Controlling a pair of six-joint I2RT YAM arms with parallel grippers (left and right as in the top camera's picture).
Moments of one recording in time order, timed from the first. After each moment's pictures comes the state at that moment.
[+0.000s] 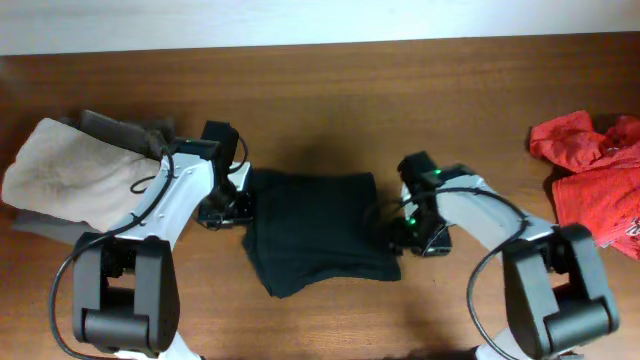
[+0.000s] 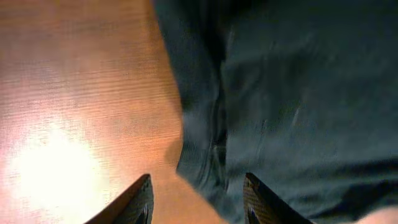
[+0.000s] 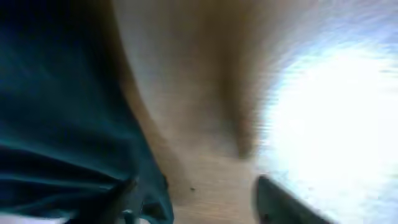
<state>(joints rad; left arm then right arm) -0.17 1.83 1.25 -1.02 0.16 -0.10 0.25 1.74 1.00 -0.94 -0.20 0.25</state>
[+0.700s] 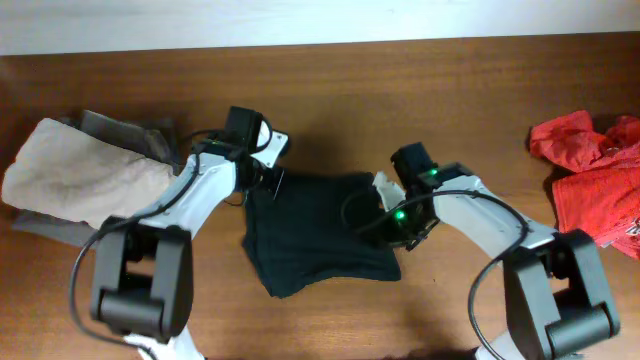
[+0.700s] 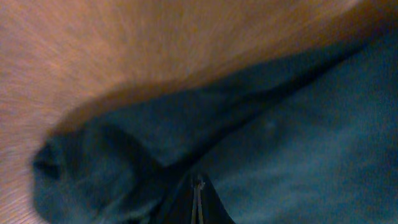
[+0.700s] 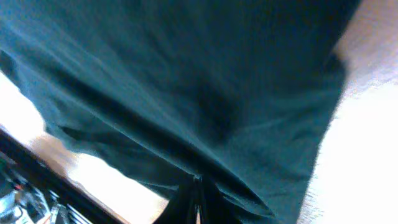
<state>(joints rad) -0.26 1.92 1.25 -0.62 0.23 0.15 0.32 1.73 1.00 -0.82 -0.50 0.10</state>
